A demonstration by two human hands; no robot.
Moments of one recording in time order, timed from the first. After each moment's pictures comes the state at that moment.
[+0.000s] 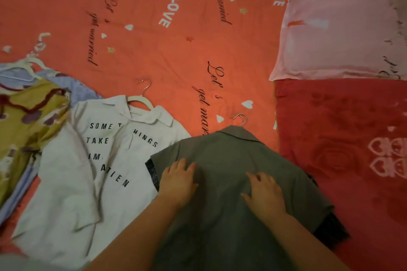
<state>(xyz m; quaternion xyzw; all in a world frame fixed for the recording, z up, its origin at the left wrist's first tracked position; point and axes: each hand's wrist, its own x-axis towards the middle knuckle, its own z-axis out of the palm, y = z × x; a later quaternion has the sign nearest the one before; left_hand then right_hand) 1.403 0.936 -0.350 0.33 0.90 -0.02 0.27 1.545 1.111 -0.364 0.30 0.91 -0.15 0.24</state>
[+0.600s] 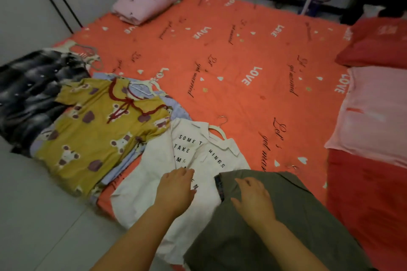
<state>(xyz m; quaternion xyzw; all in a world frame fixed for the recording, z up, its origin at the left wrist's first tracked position) 1.387 0.735 -0.200 0.19 0.97 0.04 0.13 1.451 0.933 -0.213 0.08 0.97 -0.15 0.15</state>
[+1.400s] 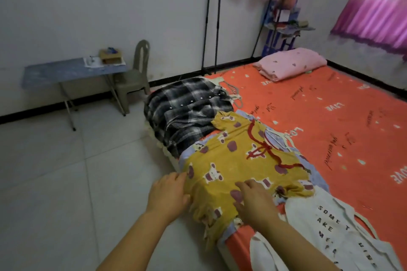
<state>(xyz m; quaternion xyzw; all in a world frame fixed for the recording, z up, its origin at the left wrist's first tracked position) 1.391 0.193 -0.118 -0.07 0.99 0.08 0.03 1.331 0.415 -0.135 -0.20 0.97 -0.07 0.09</state>
